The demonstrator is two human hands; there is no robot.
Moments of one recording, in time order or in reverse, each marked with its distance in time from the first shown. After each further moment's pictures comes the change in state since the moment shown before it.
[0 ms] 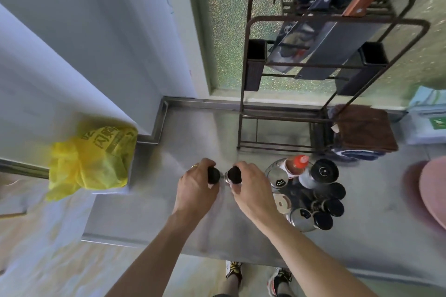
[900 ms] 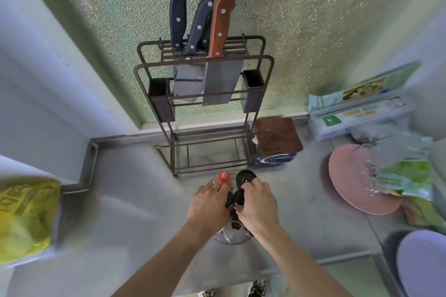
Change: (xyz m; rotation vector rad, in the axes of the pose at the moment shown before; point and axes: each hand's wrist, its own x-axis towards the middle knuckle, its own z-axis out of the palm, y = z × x) left_hand -0.002 0.159 0.089 0.285 -0.258 0.548; right_hand -0.038 0.126 -0.099 -0.278 0.124 0.284
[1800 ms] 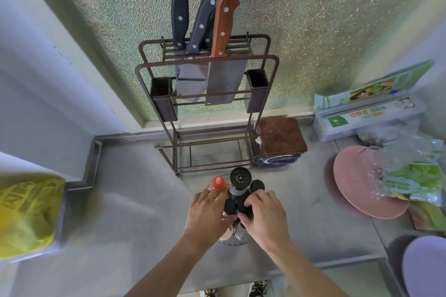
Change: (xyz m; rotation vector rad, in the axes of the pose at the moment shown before) left_hand -0.018 -0.008 0.015 -0.014 0.015 -0.055; right_hand -0.019 0.030 0.015 0.054 0.081 -0.138
